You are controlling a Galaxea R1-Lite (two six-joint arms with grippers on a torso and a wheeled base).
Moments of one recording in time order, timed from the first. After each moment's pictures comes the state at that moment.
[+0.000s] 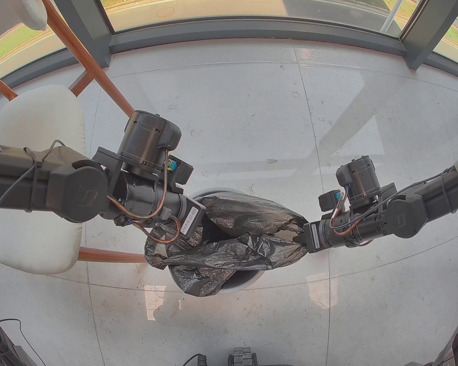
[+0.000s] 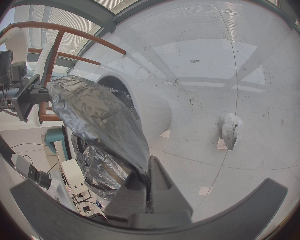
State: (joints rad) left arm -0.57 1.86 -1.28 0.14 0.09 0.14; right arm 0.48 1.98 -1.06 -0.08 0.22 0.18
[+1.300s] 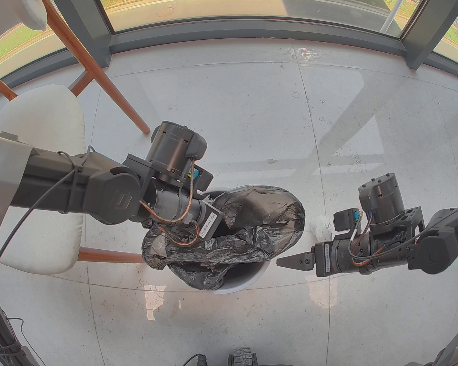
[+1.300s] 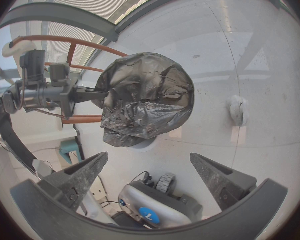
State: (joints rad) left arm -0.60 1.97 -1.36 0.14 0.09 0.14; right arm 0.57 1.79 -0.77 -0.27 0.24 0.39
